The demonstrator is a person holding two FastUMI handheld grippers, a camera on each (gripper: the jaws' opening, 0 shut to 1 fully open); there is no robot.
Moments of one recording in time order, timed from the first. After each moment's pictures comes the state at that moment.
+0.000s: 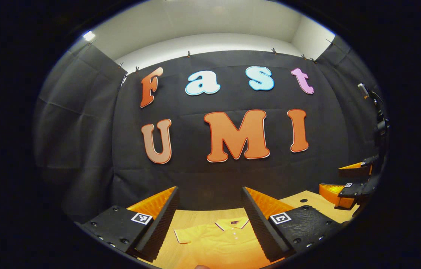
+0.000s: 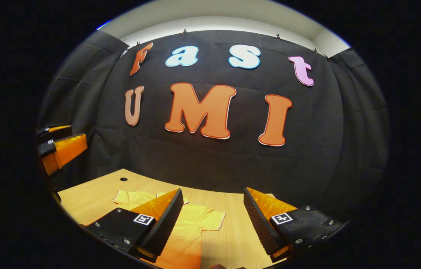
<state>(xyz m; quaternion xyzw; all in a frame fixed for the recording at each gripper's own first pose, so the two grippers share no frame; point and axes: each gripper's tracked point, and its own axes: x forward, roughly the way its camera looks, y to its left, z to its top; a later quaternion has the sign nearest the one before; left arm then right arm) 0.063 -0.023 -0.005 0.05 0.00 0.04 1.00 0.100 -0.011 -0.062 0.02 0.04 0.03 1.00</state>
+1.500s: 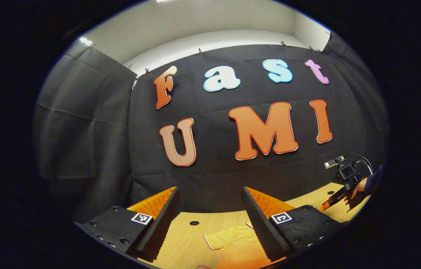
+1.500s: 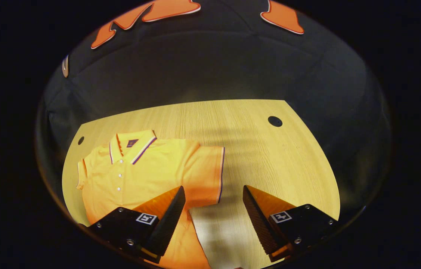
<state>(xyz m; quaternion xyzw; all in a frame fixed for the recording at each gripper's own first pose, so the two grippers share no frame) 0.086 0.084 -0.013 0.09 0.00 0.12 0.99 0.270 0.004 -0.312 0.08 0.47 0.01 0.88</state>
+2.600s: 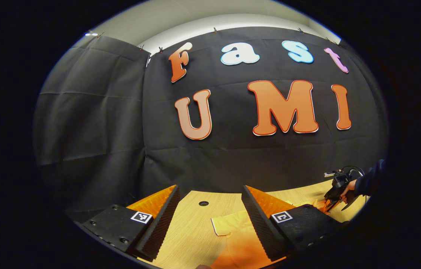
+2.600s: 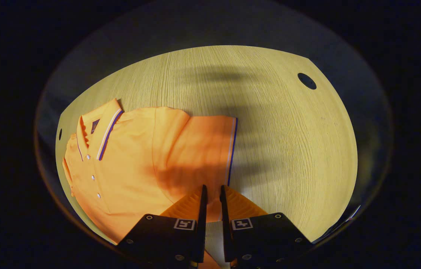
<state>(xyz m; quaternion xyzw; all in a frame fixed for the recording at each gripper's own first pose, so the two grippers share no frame) 0.089 0.116 -0.071 0.05 0.09 0.18 0.98 0.300 0.037 -0.400 0.11 0.63 0.02 0.77</state>
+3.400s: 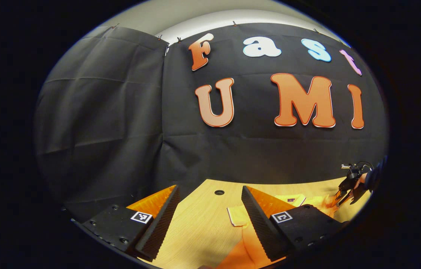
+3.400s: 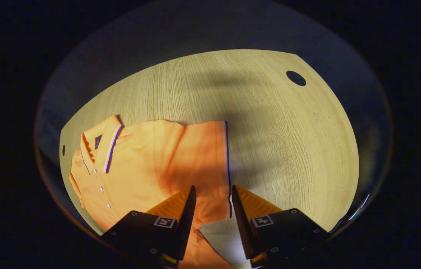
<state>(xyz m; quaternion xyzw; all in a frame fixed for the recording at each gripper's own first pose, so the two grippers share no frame) 0.048 0.170 -0.103 0.02 0.13 0.24 0.96 0.297 0.035 -0.400 0.12 0.63 -0.01 0.76</state>
